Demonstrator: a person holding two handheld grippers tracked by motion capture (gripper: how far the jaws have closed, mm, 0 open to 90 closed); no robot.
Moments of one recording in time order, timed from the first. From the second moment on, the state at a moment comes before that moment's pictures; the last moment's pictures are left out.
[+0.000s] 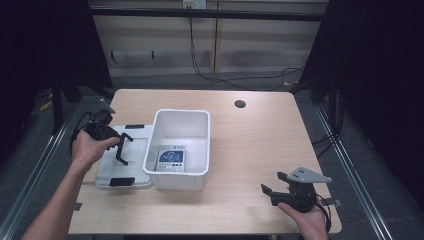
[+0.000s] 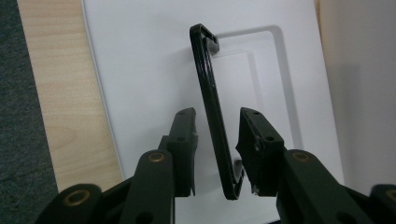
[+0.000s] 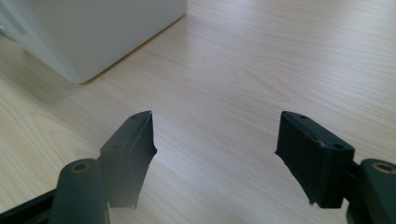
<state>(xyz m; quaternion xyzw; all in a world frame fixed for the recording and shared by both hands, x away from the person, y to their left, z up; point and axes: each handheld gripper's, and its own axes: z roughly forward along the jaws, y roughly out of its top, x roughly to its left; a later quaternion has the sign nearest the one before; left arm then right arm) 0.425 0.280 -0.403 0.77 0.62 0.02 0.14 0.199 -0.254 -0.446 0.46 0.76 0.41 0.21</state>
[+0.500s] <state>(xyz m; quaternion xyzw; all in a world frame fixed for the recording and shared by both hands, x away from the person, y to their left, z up) 0.432 0.272 -0.417 0.77 0.63 0.02 0.11 0.200 -0.254 -0.448 0.46 0.76 0.40 0.20</state>
